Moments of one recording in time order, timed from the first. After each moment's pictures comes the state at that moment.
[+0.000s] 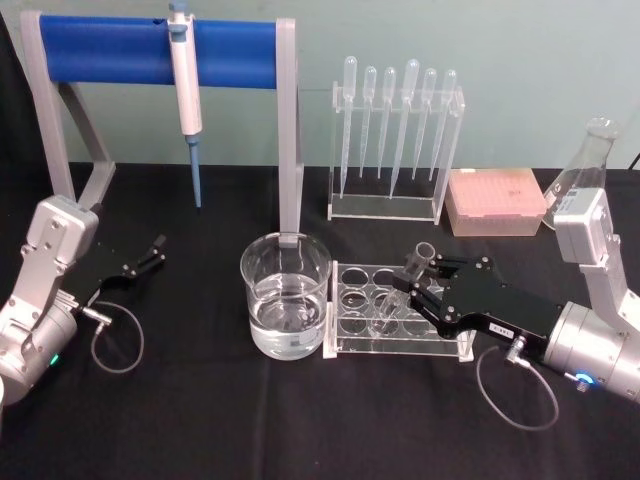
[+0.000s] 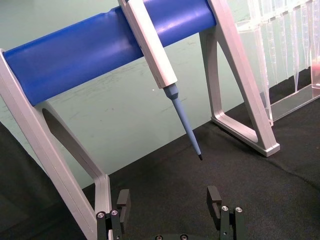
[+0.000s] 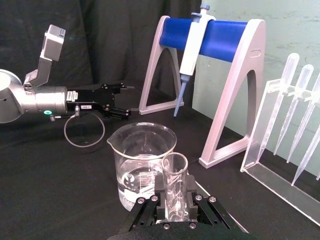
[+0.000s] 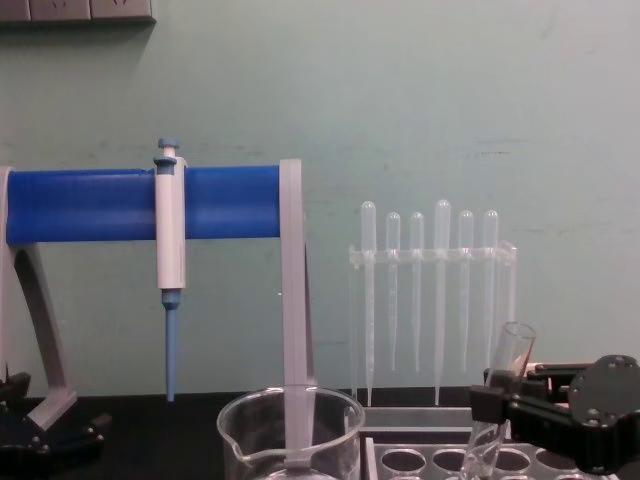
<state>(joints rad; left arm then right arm) -0.20 0.60 0.45 -1.41 -0.25 -0.12 0.03 0.20 0.62 -0.42 -1.60 0.49 -0.03 0.60</state>
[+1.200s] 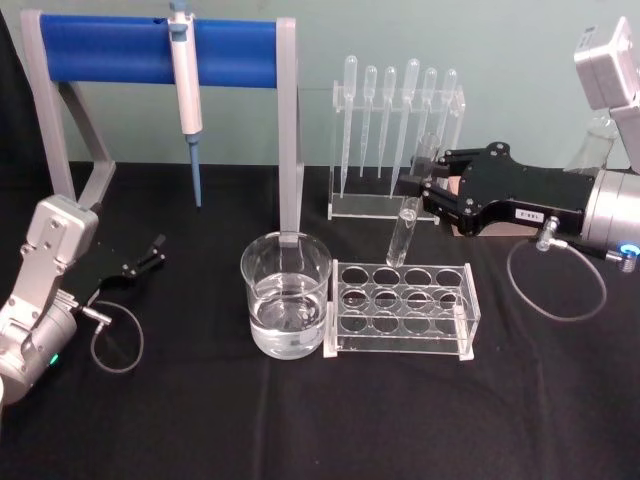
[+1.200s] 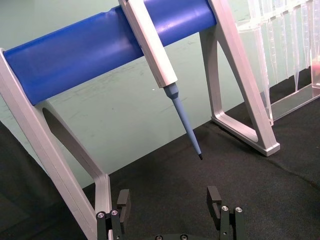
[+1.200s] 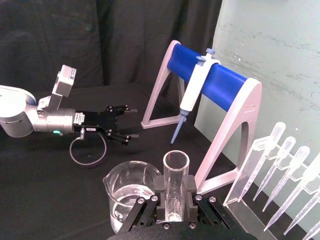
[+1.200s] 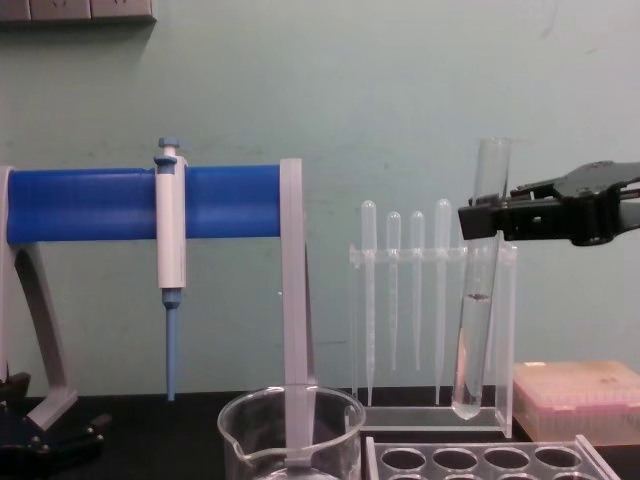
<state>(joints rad) -0.20 0.60 0.45 -1.41 -0.25 -0.12 0.03 0.48 0.73 -0.46 -1.70 0.58 0.26 0.68</state>
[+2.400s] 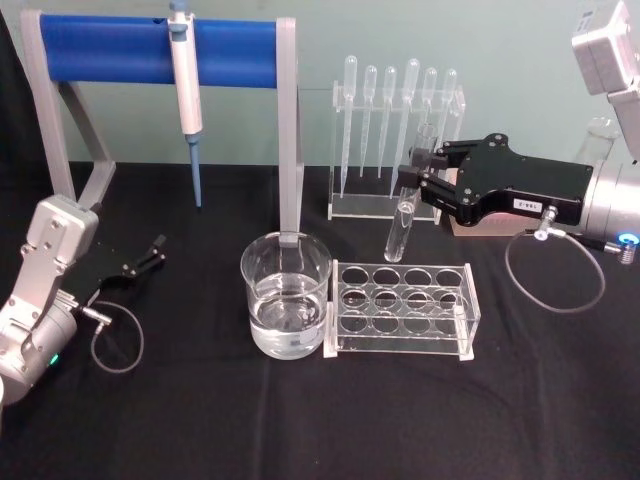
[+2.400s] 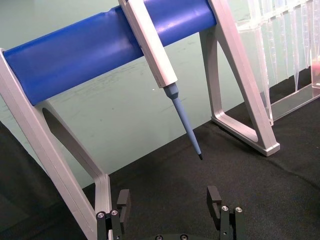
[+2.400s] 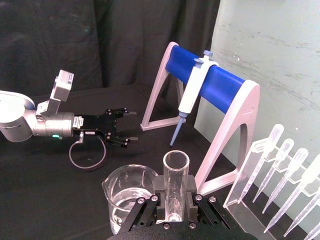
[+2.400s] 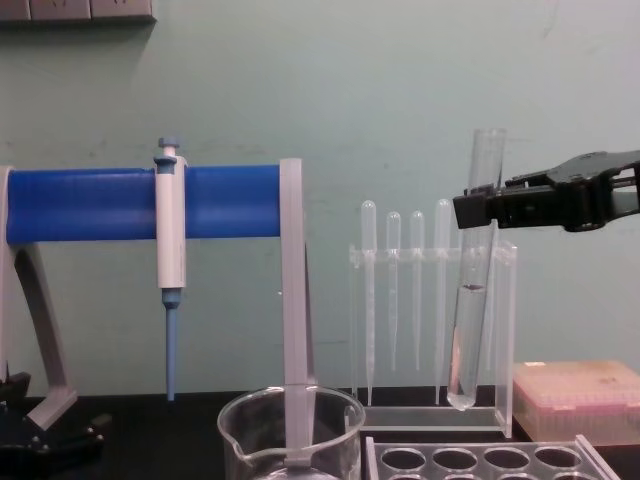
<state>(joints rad) -0.20 0.60 0.45 -1.41 -0.25 -0.12 0.03 0.51 0.74 -0.48 -1.70 0.61 0.28 0.66</state>
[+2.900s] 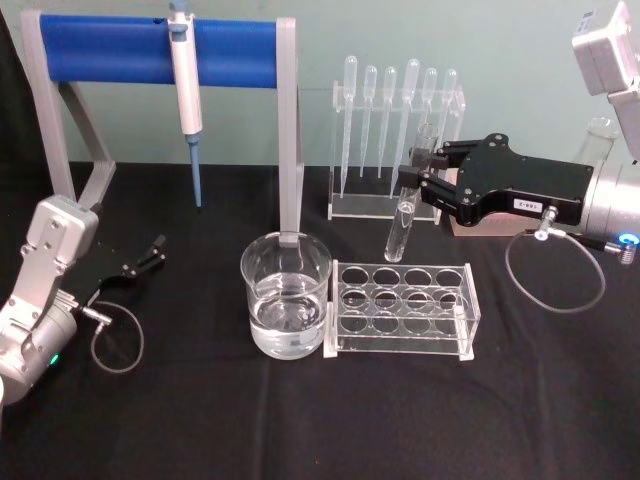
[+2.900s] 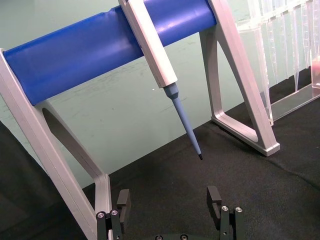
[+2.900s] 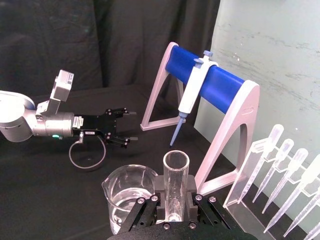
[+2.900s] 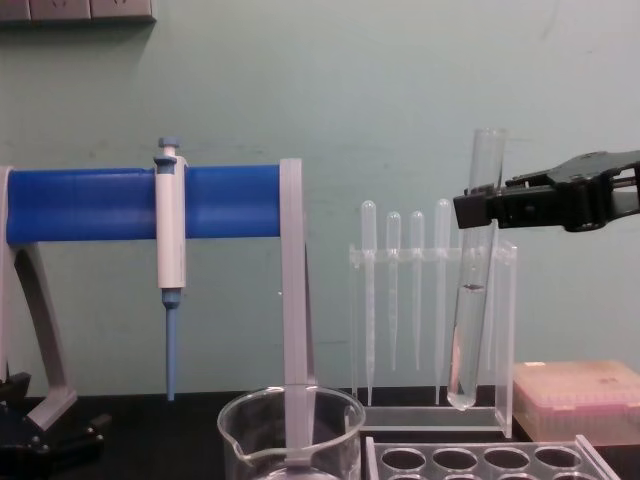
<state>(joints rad) -0.20 0.60 0.45 -1.41 -0.25 -0.12 0.03 0.51 0.74 -0.48 -1.70 0.61 0.28 0.66</state>
